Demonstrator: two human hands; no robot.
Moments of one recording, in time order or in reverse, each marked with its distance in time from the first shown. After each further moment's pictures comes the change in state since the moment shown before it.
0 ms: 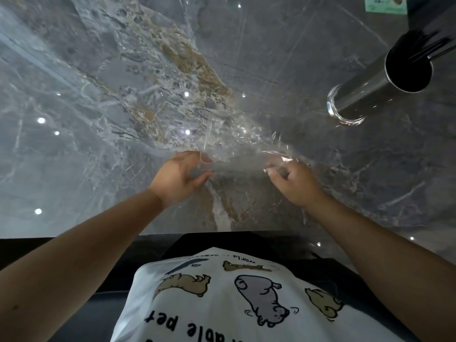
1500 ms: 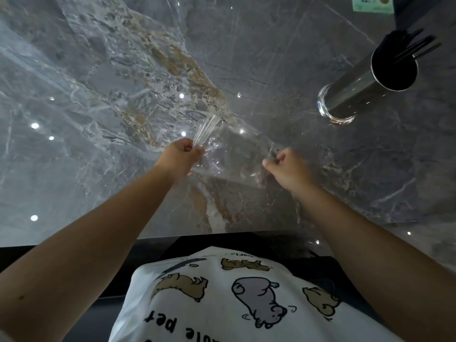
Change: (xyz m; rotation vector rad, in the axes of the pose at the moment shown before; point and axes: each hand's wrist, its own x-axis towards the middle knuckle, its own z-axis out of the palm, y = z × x) left_hand 0.051 -0.004 0.015 -0.548 -0.034 -0.788; right_hand 0.026 -0.003 -0.003 -0.082 0.044 0.500
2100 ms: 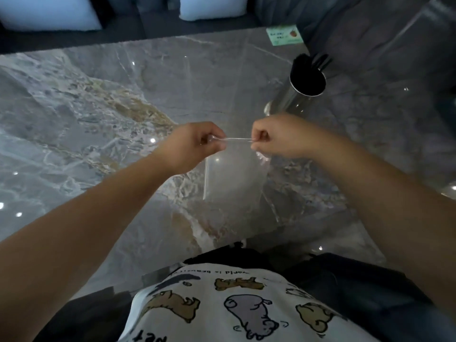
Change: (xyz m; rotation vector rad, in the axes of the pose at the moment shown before) left_hand -0.045 0.142 0.010 0.457 -0.265 0.754; right_hand -0.054 -0.071 -0.149 -0.403 -0.048 -0.562
